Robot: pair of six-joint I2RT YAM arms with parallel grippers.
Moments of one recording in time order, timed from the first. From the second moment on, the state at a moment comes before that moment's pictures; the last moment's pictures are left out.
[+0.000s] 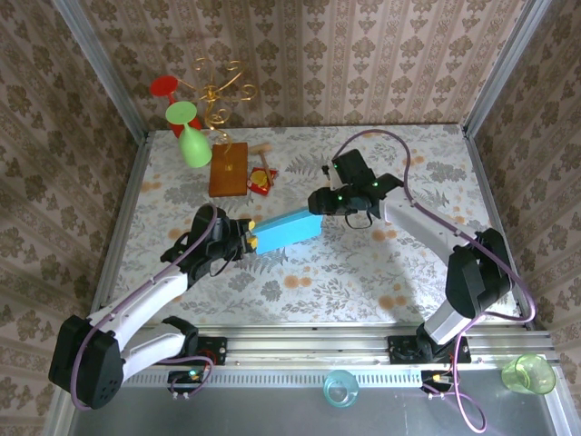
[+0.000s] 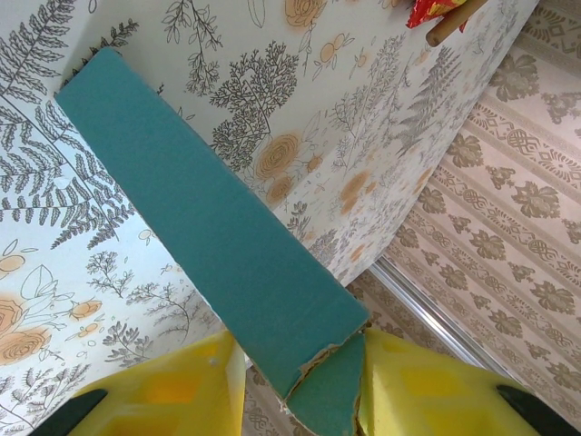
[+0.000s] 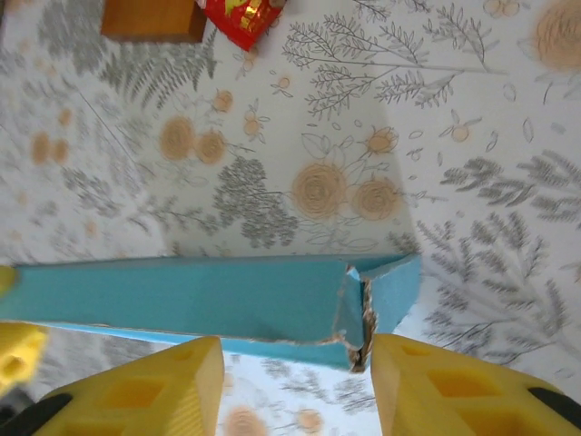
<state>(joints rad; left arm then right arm) -0.53 1.03 0.57 -0.17 0.19 -2.02 0.50 1.61 1.29 -0.59 -0.25 0.47</state>
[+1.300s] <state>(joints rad) -0.53 1.03 0.57 -0.16 0.19 -2.02 0.37 1.65 1.12 -0.34 -0.60 1.32</state>
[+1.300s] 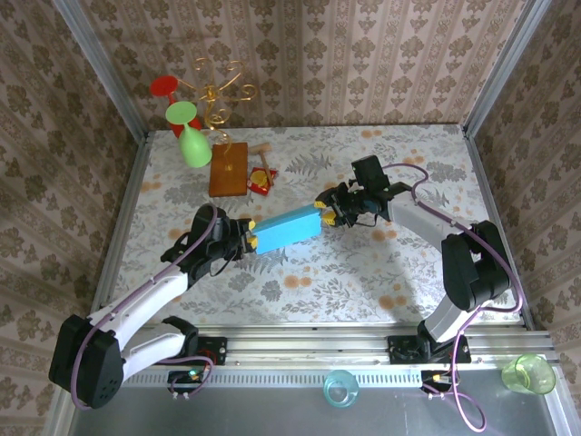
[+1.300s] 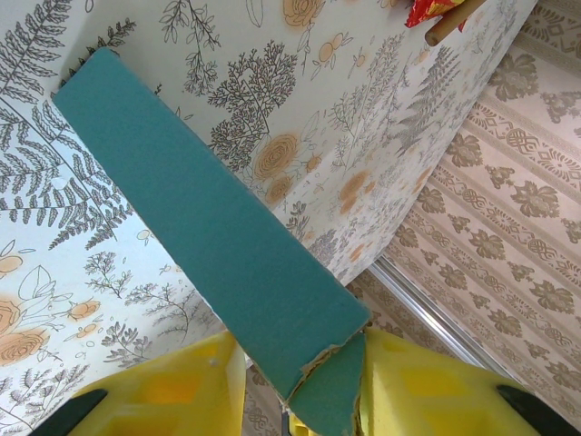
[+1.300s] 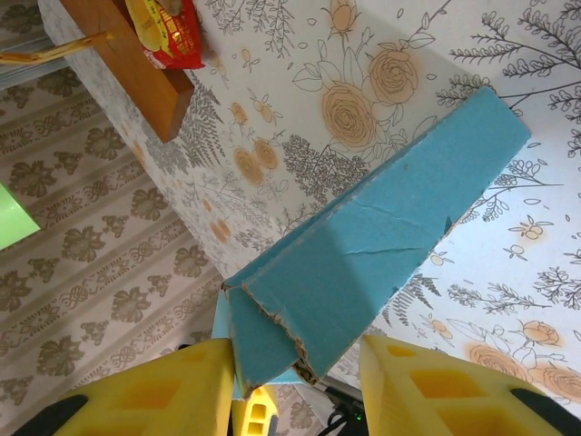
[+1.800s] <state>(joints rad) -0.47 0.94 0.58 -0.28 0.21 -1.90 0.37 1.65 1.11 -0.32 -0.60 1.34</state>
